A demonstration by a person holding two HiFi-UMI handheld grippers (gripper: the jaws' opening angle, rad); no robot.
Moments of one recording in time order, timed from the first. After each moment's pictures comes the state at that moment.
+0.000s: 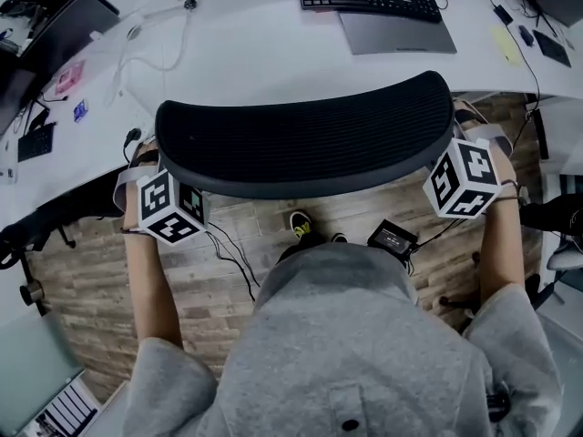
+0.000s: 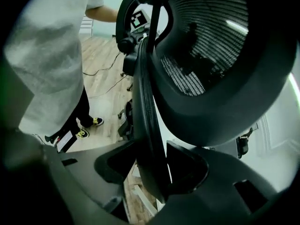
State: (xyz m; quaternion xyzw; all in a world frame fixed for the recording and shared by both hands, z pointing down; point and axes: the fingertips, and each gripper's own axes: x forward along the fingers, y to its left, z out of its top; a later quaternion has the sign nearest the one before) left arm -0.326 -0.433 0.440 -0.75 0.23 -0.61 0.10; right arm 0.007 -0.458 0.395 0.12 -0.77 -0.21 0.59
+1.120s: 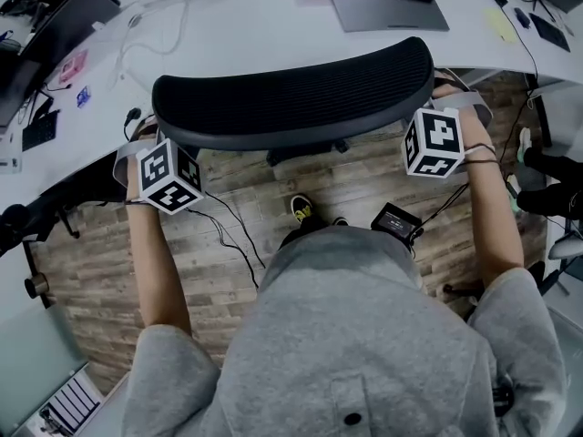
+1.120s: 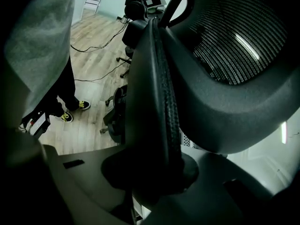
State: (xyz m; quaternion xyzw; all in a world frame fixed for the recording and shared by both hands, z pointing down) left arm -0.313 -0.430 0.424 -0.73 0.26 -0.61 0.15; right arm 0.021 -0.469 0.421 0.17 -0.71 -0.32 0.61
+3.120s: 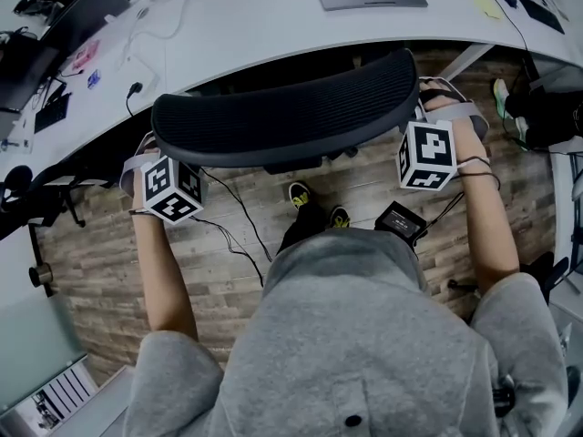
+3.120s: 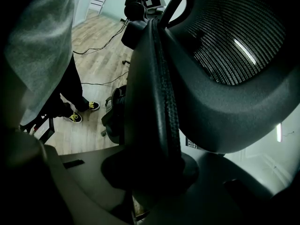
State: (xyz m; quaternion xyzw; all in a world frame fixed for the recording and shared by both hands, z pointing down) left arm -0.265 -0.294 0.426 -0.73 0.27 -0.61 0.15; right arm 0.067 -0.338 0.421 0.17 -0.71 -0.33 0.60
